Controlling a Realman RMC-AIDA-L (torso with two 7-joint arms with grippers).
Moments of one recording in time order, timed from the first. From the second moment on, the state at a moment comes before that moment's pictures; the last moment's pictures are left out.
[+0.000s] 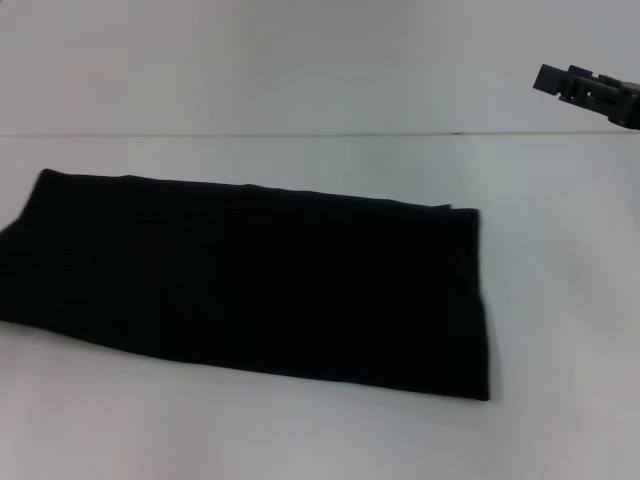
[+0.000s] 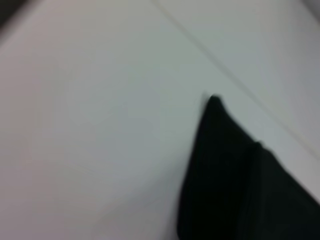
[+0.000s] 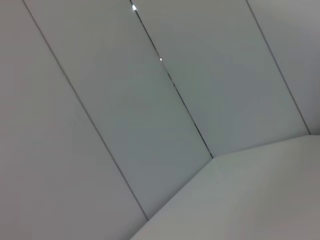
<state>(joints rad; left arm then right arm) -0.47 -1.85 0.28 0.65 2.43 1.27 -2.41 0.69 2.01 -0.25 -0.63 -1.99 -1.50 1.71</state>
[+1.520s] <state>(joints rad) -0.88 -2.17 0.40 -0.08 1.86 1.40 -1.46 0.57 1.89 -0.34 -0.63 -2.06 -1.44 1.92</state>
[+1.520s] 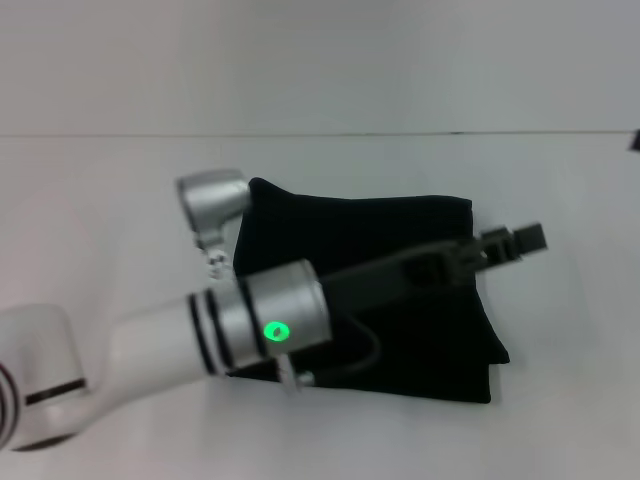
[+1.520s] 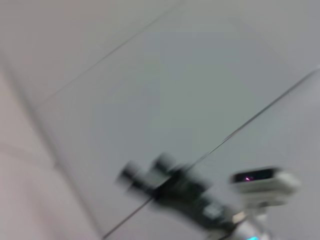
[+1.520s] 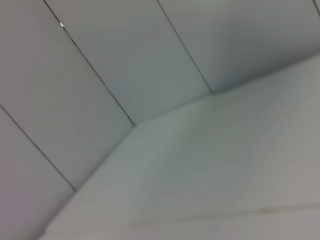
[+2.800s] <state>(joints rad) -0.66 -2.07 0.63 0.40 1.86 1.57 -1.39 0.89 2.04 -0.64 -0.33 -2.22 -0.87 2.23</state>
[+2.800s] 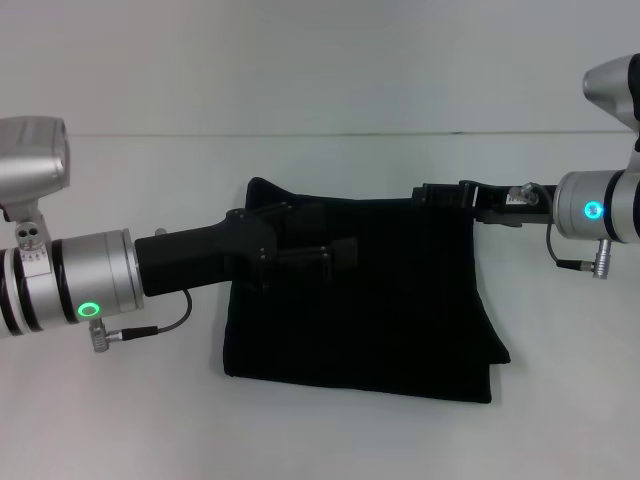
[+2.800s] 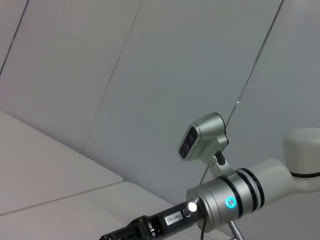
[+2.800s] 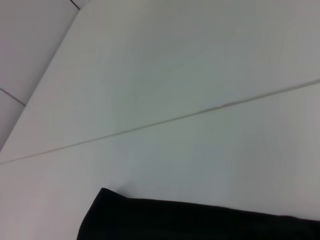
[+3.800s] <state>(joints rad) -0.66 -2.08 0.62 0.40 1.85 1.51 -1.39 0.80 2.09 -0.64 -0.32 -1.86 -0.69 1.95</state>
